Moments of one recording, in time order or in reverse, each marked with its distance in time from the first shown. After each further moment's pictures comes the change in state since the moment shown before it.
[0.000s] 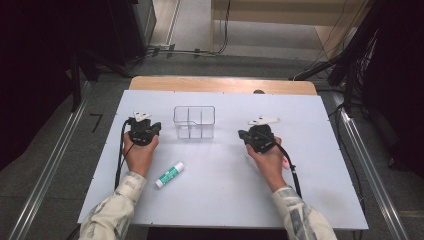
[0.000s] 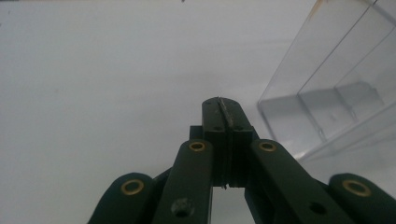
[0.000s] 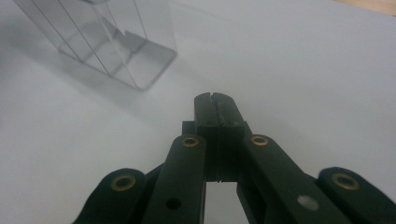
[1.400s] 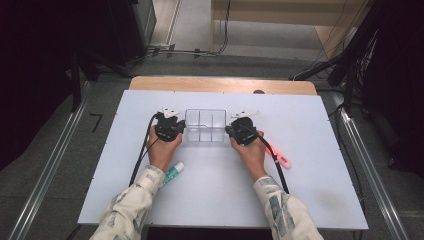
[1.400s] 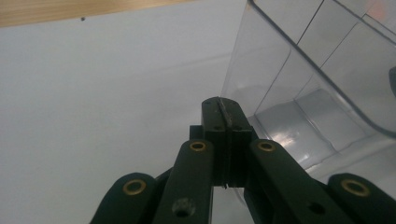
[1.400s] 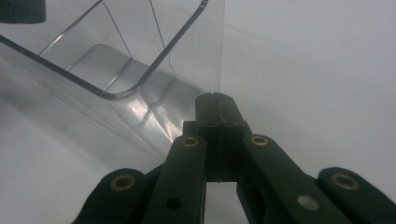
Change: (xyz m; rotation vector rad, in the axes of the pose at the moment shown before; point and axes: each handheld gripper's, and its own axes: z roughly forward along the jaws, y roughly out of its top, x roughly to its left) left arm -0.063 0.008 0.026 0.020 -0.132 0.126; right arm 0.011 0.013 0.042 0.049 -0.026 0.032
